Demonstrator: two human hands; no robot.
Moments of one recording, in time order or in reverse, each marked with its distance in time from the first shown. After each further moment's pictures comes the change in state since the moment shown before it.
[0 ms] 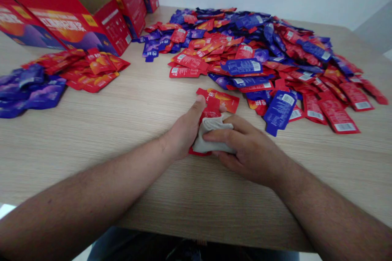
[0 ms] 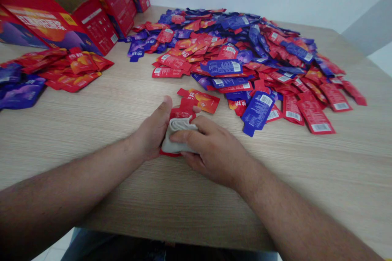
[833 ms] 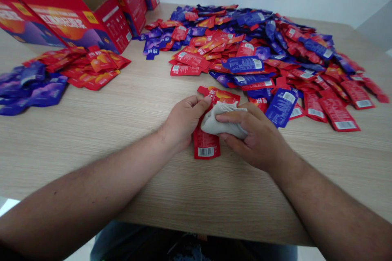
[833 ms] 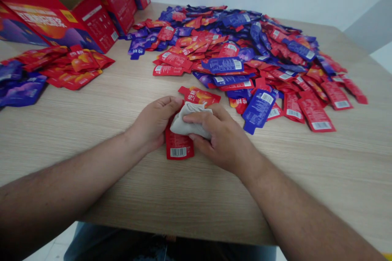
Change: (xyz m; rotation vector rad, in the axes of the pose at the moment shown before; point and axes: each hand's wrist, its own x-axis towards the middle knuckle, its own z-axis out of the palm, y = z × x) left_hand 0.008 0.009 -0.004 0.153 0.210 0.245; right_hand -0.003 0.013 -0.001 -0.021 0.148 0.088
